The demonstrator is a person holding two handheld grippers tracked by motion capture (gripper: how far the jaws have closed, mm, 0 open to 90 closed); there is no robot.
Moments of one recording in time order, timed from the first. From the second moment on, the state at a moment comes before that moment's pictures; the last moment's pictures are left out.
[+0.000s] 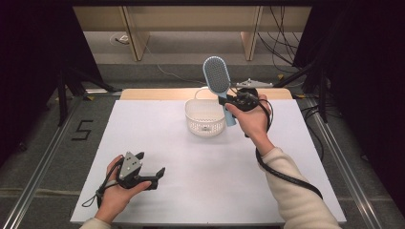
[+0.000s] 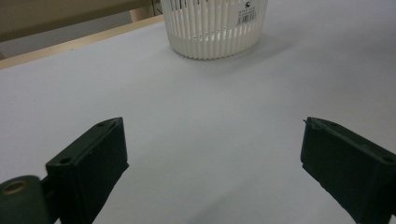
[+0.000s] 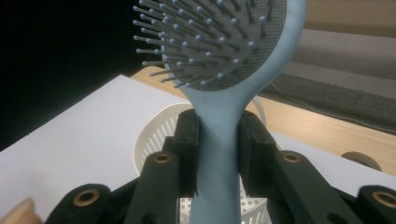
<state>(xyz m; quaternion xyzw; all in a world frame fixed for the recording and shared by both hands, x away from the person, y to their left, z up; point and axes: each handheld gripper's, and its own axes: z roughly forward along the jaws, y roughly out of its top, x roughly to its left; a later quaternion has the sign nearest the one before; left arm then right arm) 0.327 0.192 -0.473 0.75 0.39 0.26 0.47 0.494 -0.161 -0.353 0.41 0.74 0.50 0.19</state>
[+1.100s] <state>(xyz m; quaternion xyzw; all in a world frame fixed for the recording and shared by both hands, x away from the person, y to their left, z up) 0.327 0.192 -0.473 0.75 0.39 0.25 0.47 0.503 -0.154 -0.350 0.42 0.74 0.50 0.19</state>
